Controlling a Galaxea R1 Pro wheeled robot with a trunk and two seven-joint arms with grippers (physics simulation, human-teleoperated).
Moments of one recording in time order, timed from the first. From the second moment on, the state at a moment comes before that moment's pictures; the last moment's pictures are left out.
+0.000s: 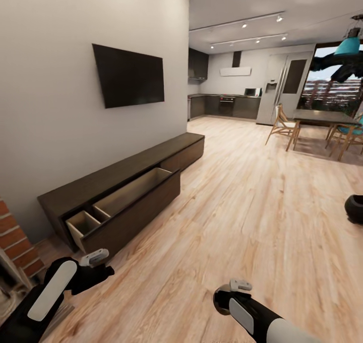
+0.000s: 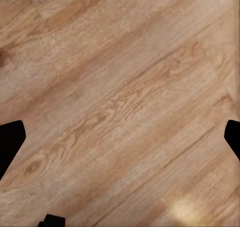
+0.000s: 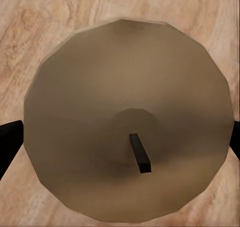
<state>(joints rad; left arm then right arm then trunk) -0.36 0.28 -0.13 -1.28 1.12 0.93 0.68 -0.61 0.00 0.77 -0.32 -0.96 0.19 -0.30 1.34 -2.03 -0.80</state>
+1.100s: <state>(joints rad) -0.36 0.28 -0.13 -1.28 1.12 0.93 0.68 -0.61 0.00 0.77 -0.32 -0.96 0.19 -0.31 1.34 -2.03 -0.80</state>
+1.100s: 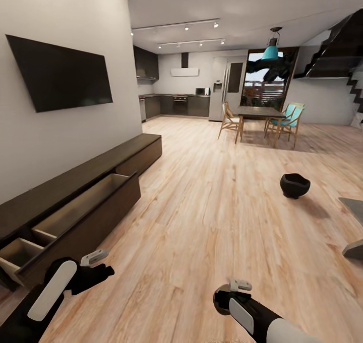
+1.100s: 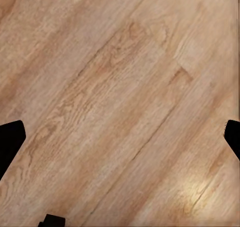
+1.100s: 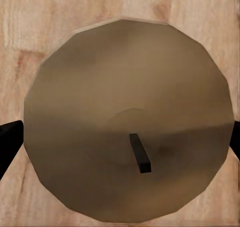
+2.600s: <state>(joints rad) -0.36 0.28 -0.13 -1.28 1.12 0.93 0.68 -0.61 0.00 0.76 -0.32 -0.96 0.19 -0.30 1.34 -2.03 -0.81</state>
